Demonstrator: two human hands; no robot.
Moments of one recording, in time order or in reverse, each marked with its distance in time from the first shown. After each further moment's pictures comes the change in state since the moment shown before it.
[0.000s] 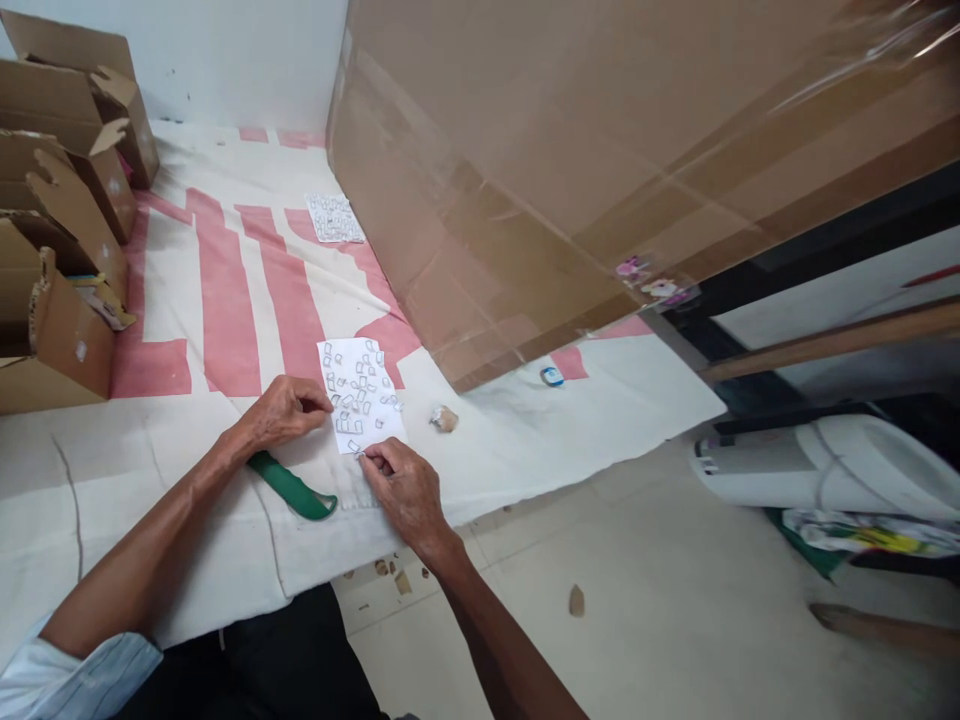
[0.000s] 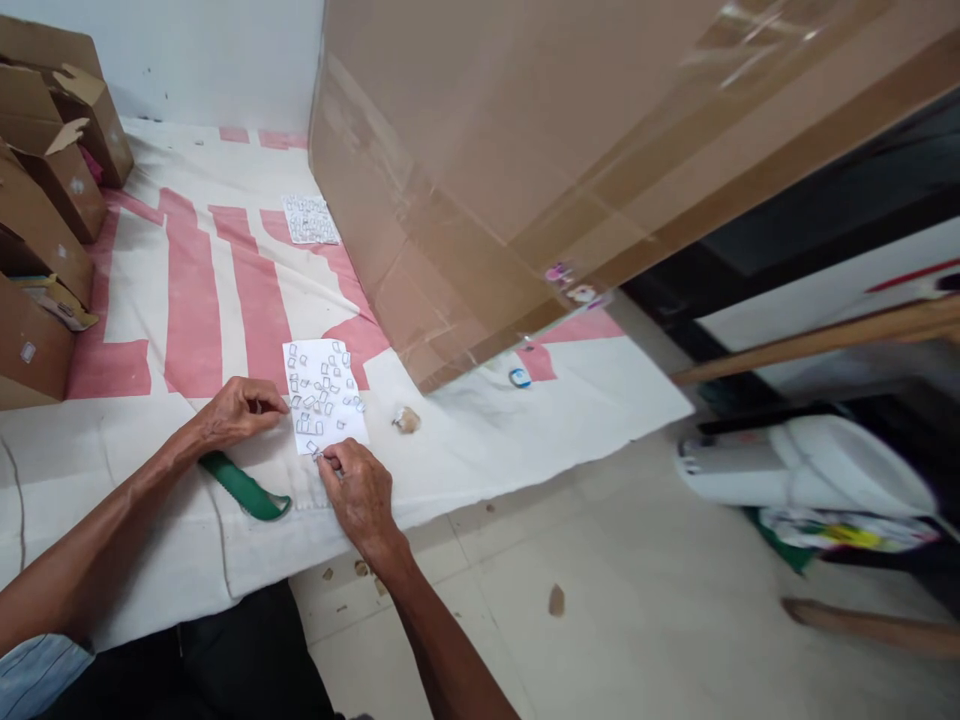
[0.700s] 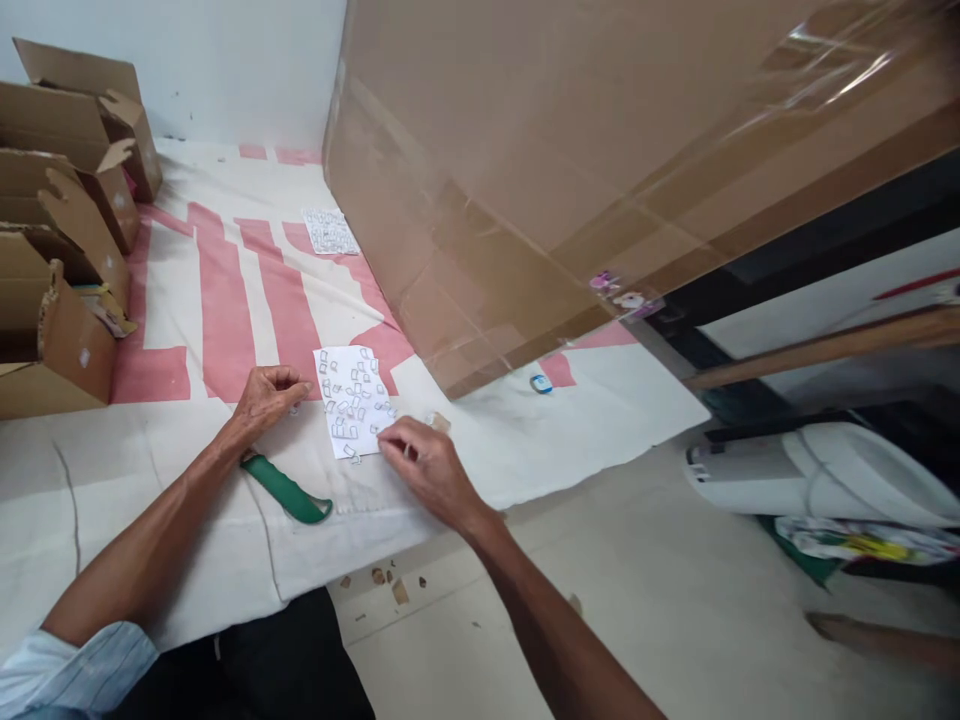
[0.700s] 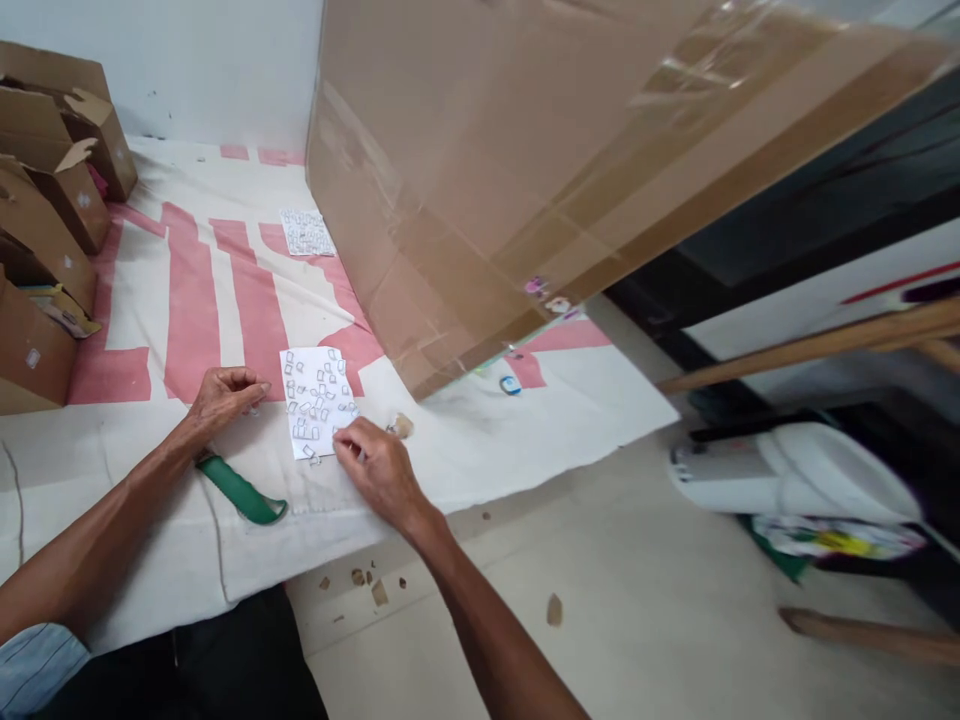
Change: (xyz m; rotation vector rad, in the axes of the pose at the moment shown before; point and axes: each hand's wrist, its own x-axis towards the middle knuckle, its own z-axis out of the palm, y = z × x) left_hand 0.011 -0.012 -0.009 -0.216 0.305 -0.211; right_hand 0.037 0.001 -0.057 0.144 -0.091 -0.233
